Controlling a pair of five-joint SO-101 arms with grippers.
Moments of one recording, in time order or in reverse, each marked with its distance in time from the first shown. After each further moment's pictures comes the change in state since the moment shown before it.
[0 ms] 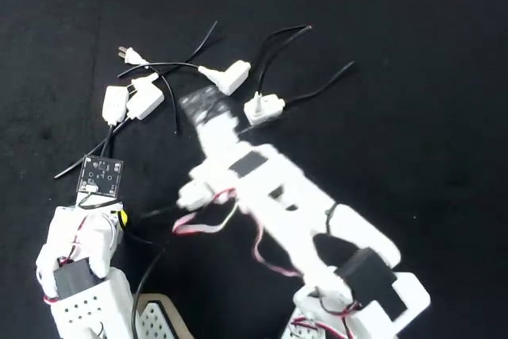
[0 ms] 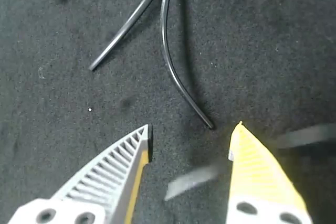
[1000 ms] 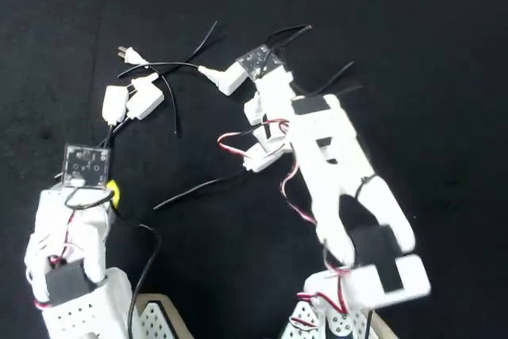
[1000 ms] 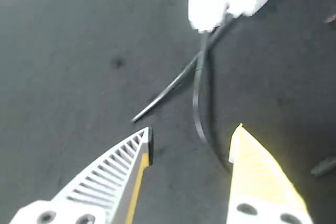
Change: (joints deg) left arm 3.5 10.2 -14.9 -3.3 4.9; right arm 22.9 6.9 -17.6 17.8 27.0
